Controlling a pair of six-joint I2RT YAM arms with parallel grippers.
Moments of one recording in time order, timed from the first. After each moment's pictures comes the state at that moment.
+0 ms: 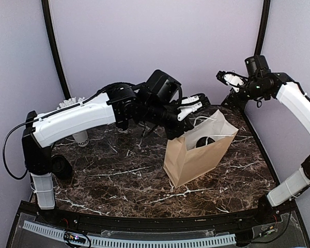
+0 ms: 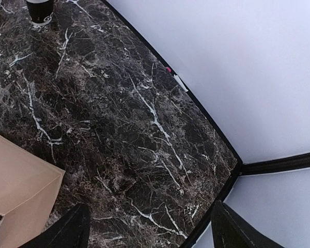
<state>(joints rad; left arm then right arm) -1.10 1.96 2.04 -0.73 0.04 0.33 0.29 1.43 1.56 -0.87 -0.09 -0.67</state>
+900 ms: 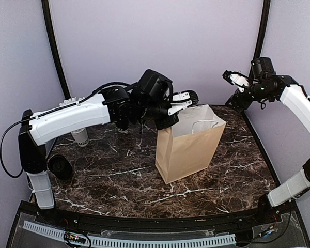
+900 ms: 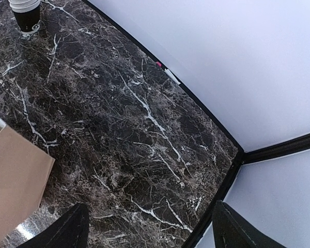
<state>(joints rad) -1.07 1.90 1.92 -0.60 -0.30 0.56 0.21 1.39 1.52 -0.84 -0.13 -0.62</state>
